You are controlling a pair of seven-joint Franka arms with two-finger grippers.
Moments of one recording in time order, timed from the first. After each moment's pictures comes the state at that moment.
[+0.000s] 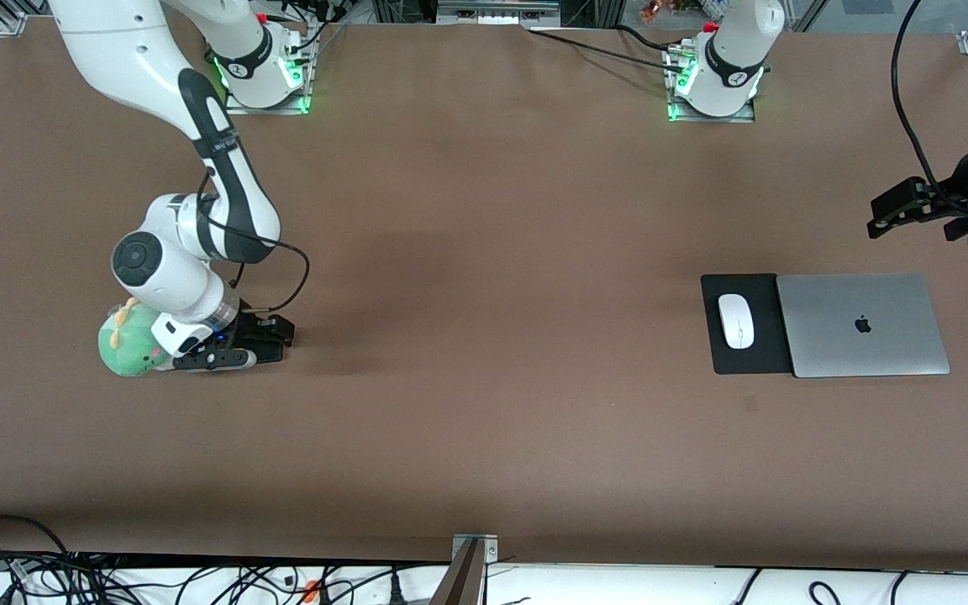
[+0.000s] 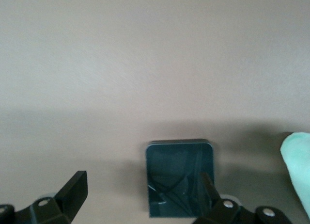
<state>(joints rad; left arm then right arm) 0.03 0.08 -0.03 -1.51 0.01 1.57 0.01 0.37 0.49 -0.21 -1.91 0.29 2.49 -0.09</state>
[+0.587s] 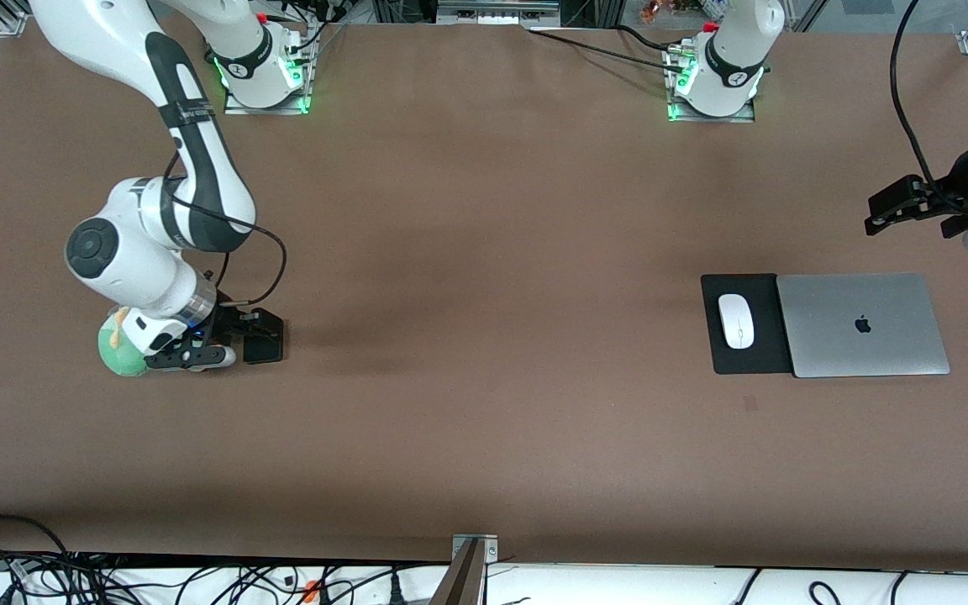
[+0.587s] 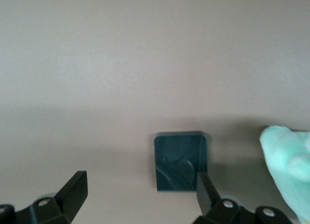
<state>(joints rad) 0.03 0.08 -0.03 -1.51 0.01 1.55 0.01 0.37 0.43 -0.25 -1.84 0.29 2.29 -0.09</state>
